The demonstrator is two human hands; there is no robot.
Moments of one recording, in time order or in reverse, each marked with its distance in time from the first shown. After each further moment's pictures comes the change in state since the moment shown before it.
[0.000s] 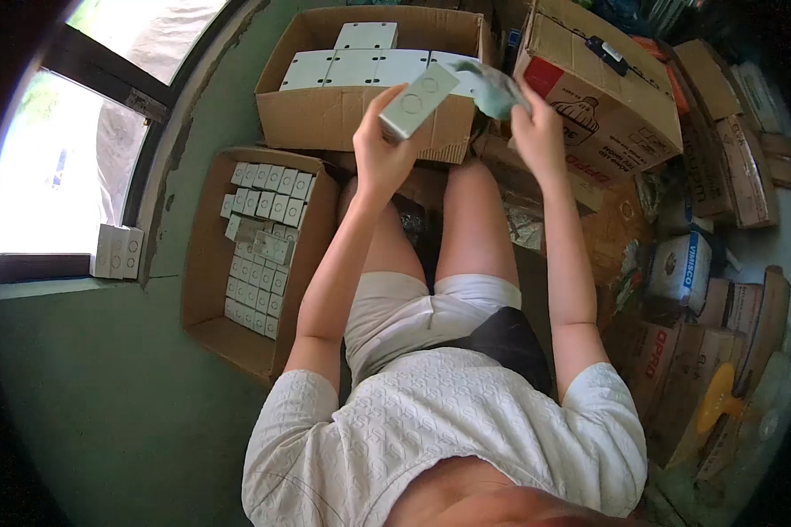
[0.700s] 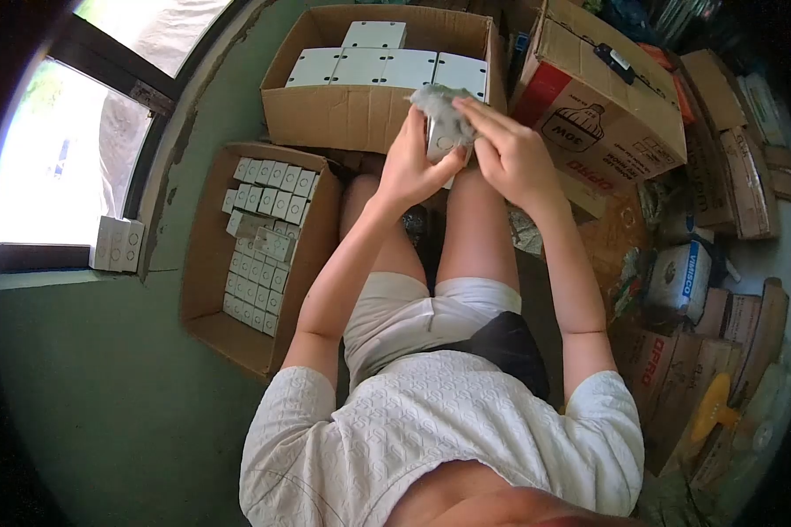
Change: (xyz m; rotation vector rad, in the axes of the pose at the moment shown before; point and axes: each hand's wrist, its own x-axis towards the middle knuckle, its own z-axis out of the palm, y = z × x) left_hand -0.007 -0.010 0.009 0.254 -0.313 0.052; right_hand -0.025 -0.038 0.013 -0.102 -0.180 -0.612
